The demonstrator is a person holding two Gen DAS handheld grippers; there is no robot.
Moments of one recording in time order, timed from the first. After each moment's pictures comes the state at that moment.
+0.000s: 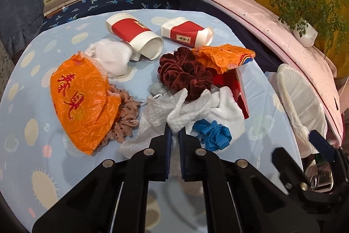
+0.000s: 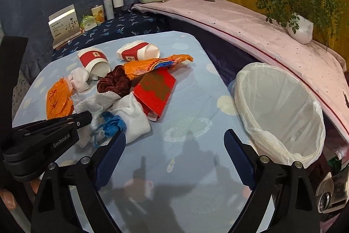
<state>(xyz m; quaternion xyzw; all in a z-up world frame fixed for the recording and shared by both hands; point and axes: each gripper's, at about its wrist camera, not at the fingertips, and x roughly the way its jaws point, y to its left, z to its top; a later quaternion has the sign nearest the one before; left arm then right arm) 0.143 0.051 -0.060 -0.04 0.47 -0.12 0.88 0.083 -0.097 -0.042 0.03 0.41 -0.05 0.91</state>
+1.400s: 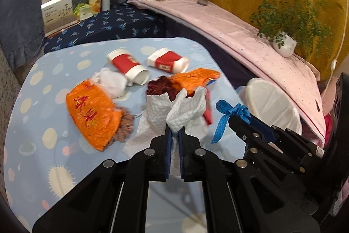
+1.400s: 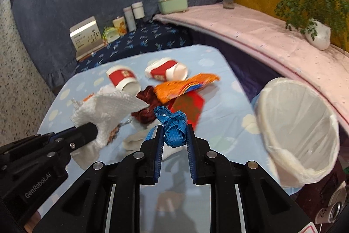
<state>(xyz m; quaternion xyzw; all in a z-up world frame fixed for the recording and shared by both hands) 0.099 0.042 0.013 -0.04 0.41 -0.16 0.90 0.085 -0.097 -0.005 0.07 0.38 0.02 0.92</state>
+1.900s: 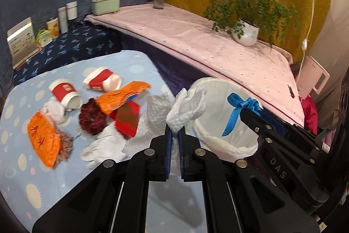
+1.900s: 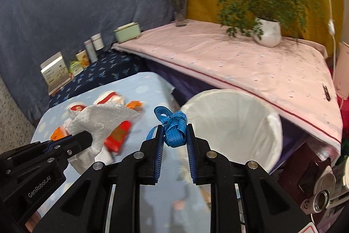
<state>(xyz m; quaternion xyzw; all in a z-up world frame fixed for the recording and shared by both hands) 0.083 -0.077 0.041 0.01 0.38 -0.25 0.89 0.038 -0.225 0.030 0.11 0.33 -0.09 0.93</state>
